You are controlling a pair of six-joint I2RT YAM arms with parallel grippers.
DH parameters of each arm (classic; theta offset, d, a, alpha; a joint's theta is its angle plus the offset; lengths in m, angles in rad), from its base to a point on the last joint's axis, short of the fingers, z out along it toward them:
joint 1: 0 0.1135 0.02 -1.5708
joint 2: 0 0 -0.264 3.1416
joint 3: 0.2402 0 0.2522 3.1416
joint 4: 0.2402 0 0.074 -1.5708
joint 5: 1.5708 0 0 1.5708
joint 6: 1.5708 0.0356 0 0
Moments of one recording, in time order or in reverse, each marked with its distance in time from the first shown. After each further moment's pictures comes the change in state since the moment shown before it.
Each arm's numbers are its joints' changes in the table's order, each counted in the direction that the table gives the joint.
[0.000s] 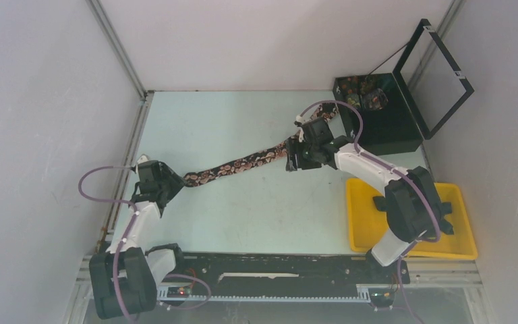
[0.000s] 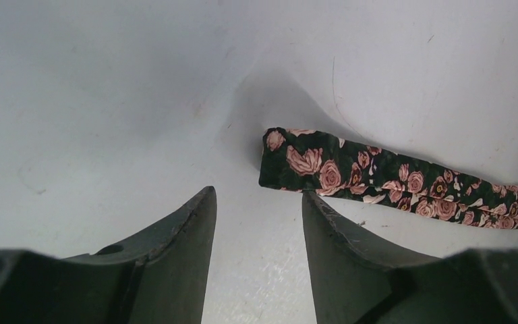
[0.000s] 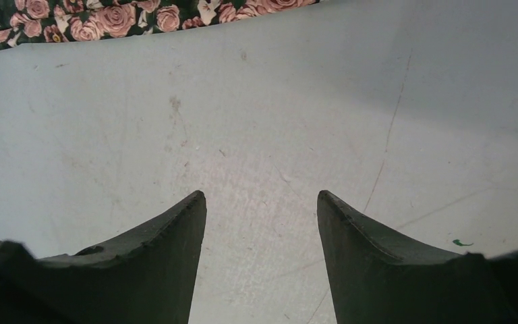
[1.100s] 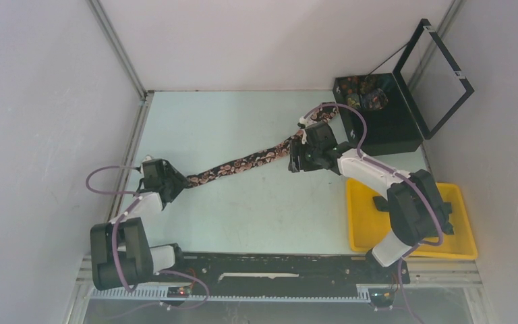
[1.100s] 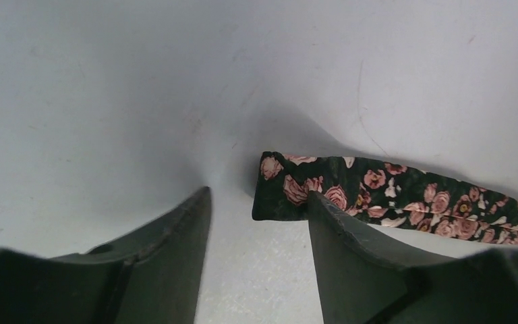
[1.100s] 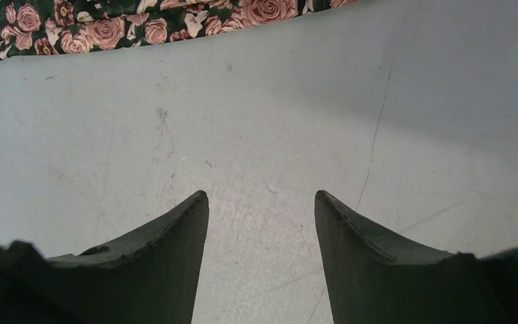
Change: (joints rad) left arm 0.000 0.196 0.000 -0.150 0.023 -0.027; right arm -0.007 -0.050 -0.112 -0.134 0.035 -0.016
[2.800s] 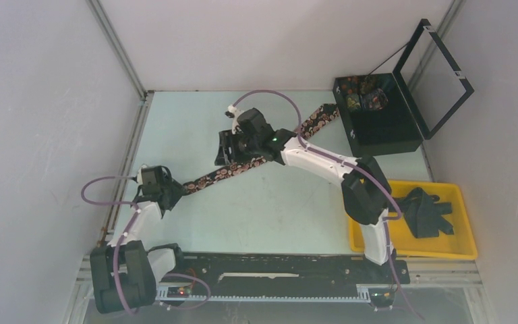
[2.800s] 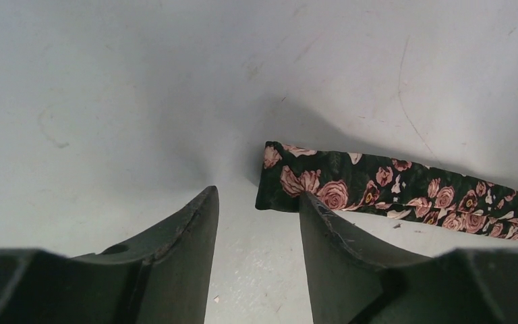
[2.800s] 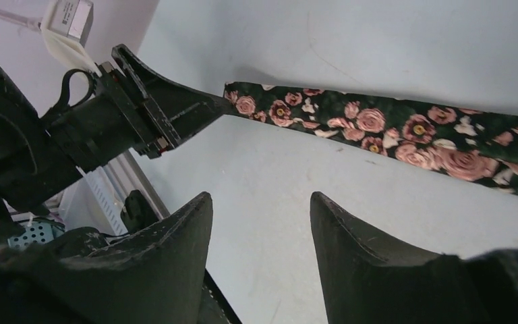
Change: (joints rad) left arm 0.004 -0.145 -0.039 0.171 -0.059 -0.054; right arm 0.327 0.359 0.597 -0.017 -0.182 0.199
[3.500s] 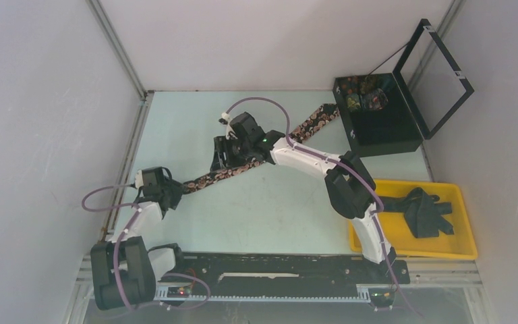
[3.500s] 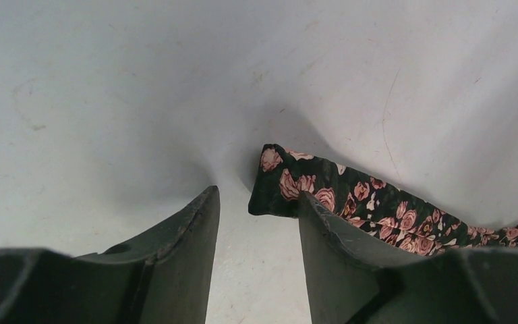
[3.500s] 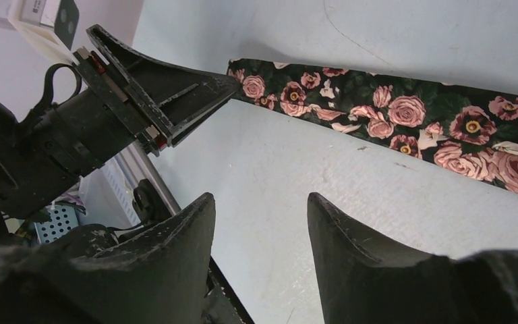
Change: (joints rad) left arm 0.003 0.029 -0.025 -0.055 0.000 -0.200; right arm 0.016 0.173 0.121 0.033 -0.107 0.057
